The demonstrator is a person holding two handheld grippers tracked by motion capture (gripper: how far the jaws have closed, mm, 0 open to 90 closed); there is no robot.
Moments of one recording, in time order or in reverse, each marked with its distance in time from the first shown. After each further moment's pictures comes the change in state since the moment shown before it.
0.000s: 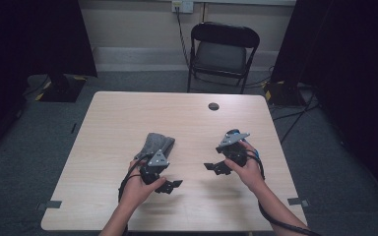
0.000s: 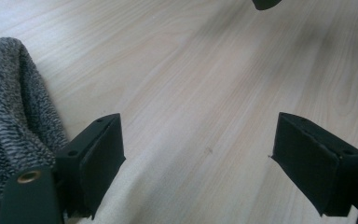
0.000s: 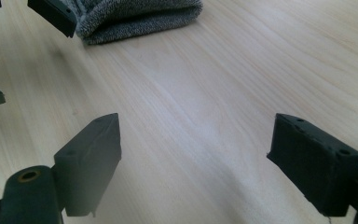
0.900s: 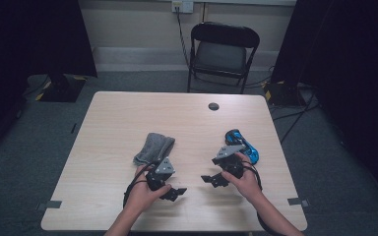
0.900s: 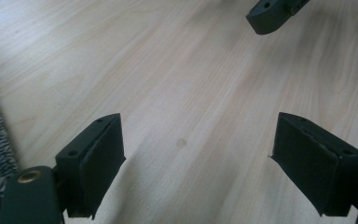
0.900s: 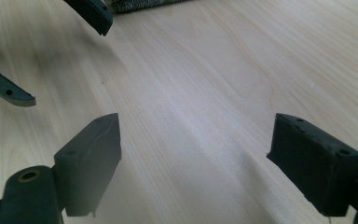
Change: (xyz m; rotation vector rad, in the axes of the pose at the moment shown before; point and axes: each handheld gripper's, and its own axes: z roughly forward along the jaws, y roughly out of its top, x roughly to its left) left arm -0.015 -0.009 0.019 0.036 -0.040 0.045; right arm 0.022 -0.024 0.012 0.023 0.057 -0.010
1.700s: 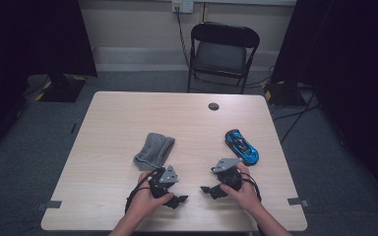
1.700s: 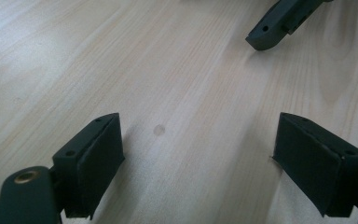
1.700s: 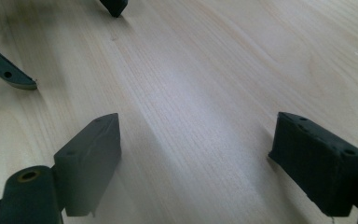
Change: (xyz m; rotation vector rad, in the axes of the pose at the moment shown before) left arm -0.012 -0.014 0.013 0.021 0.006 0.097; right arm 0.018 -0.030 0.013 0.003 -0.023 -0.065
